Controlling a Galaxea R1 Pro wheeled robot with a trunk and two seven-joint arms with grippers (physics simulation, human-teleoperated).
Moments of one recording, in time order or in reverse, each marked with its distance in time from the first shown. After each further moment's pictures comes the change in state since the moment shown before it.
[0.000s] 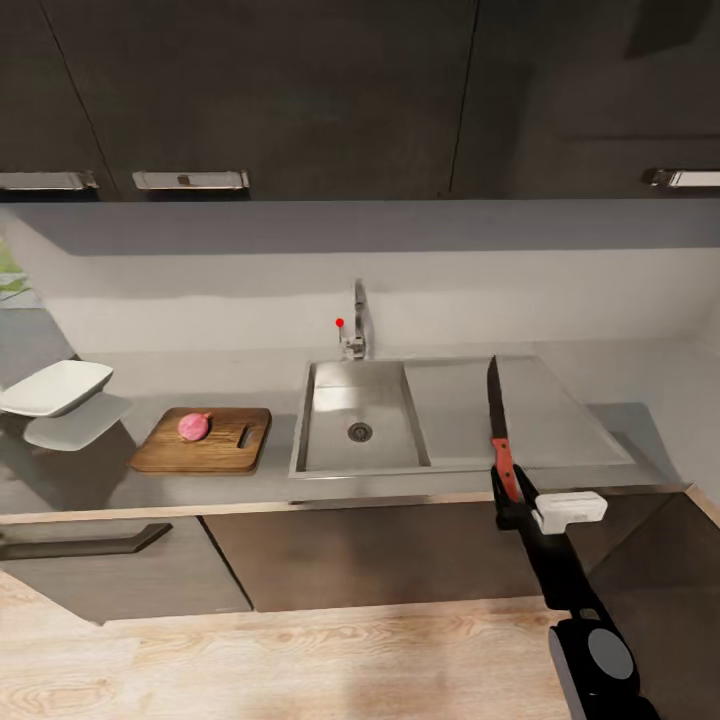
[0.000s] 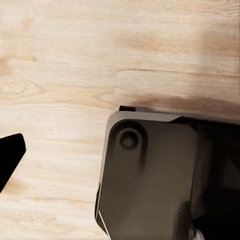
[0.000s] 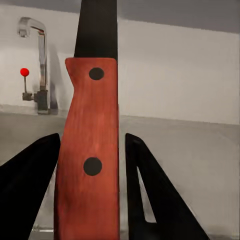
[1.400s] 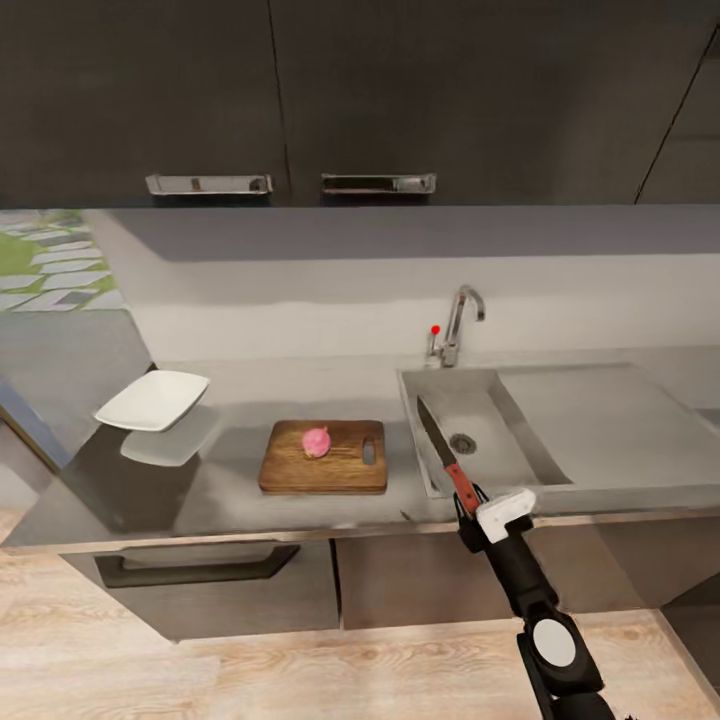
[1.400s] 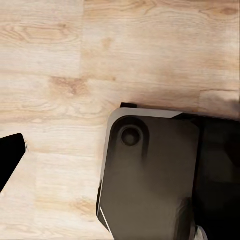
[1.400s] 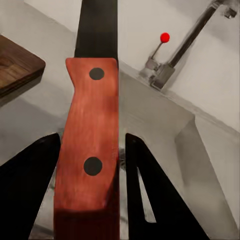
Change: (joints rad) left arm 0.000 0.000 0.000 0.013 0.000 -0.001 0.000; right arm 0.000 0.033 0.110 -0.004 0.486 0.221 -0.001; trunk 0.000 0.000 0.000
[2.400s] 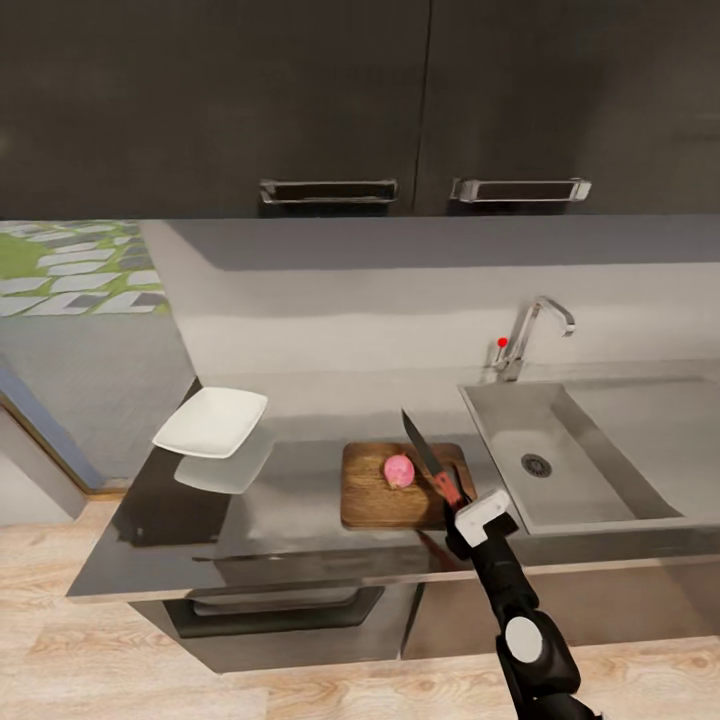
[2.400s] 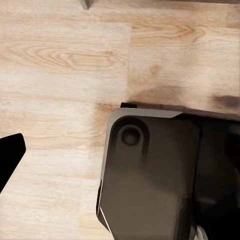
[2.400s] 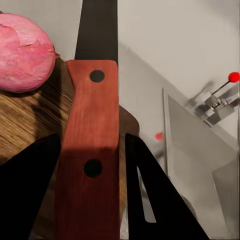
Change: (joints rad) left arm 0.000 0.000 0.000 0.000 0.000 0.000 0.000; right arm 0.000 0.055 0.040 0.002 0.209 0.106 -0.003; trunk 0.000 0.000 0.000
